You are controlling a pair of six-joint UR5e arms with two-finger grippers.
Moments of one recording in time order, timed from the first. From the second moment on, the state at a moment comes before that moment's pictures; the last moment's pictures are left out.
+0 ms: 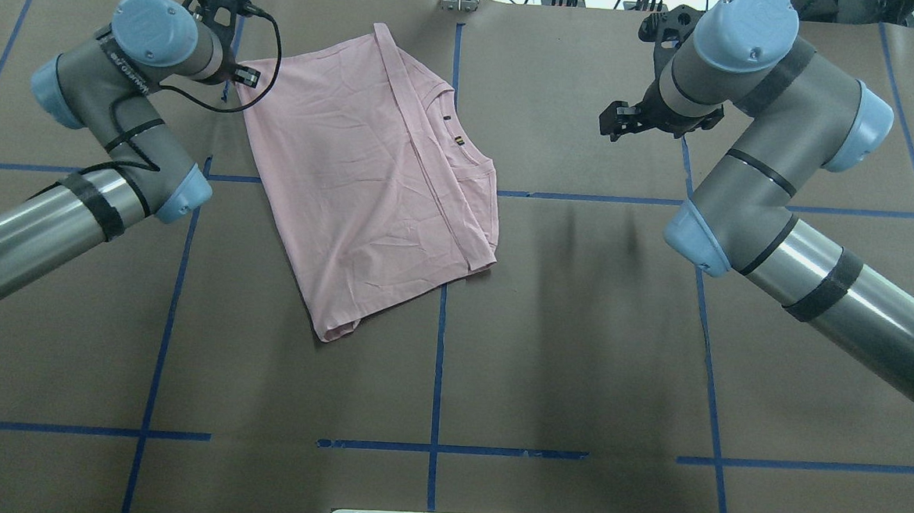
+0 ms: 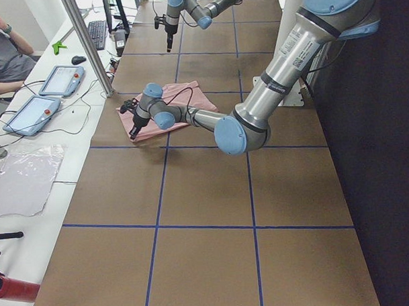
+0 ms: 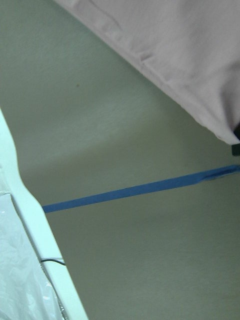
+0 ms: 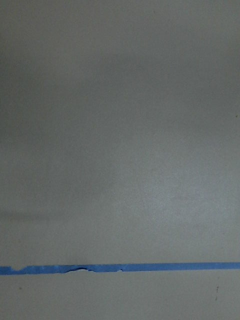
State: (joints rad) left arm -0.91 -2.34 -0.88 -2.32 -1.65 -0.61; right arm 0.86 -0.99 1.53 -1.39 1.88 0.86
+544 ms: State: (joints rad) left arm -0.93 -2.29 -0.94 -2.41 -1.74 -0.59; right arm 0.77 -0.92 1.52 -1.38 1.83 1.08
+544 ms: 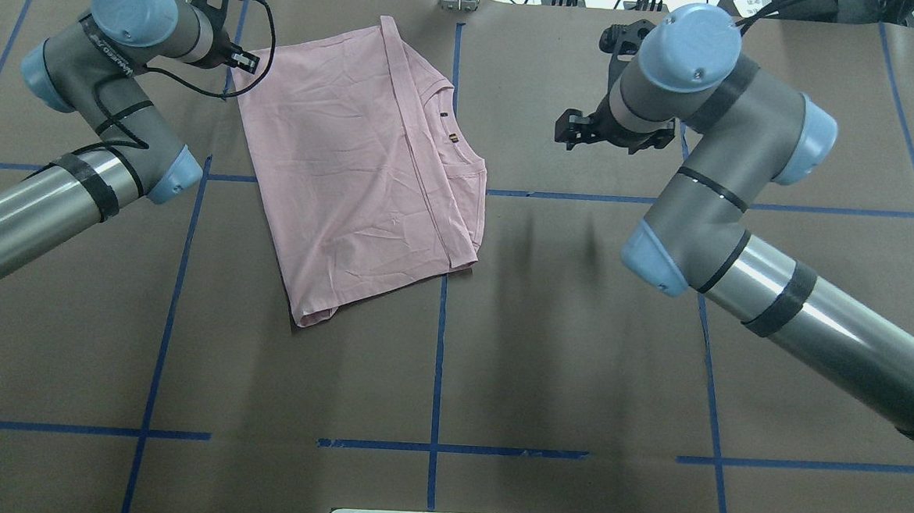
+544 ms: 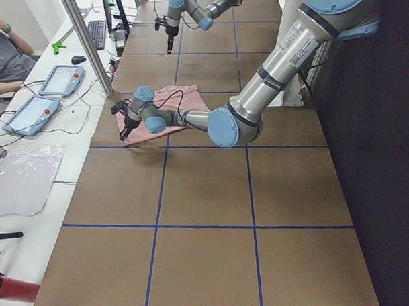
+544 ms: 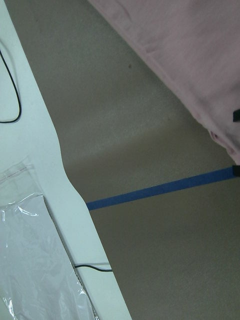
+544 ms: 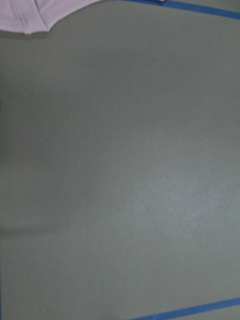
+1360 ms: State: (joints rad) left arm -0.93 -2.26 -1.01 -2.41 -1.76 -0.60; right arm 0.55 -0.73 1.31 -1.39 1.67 1.43
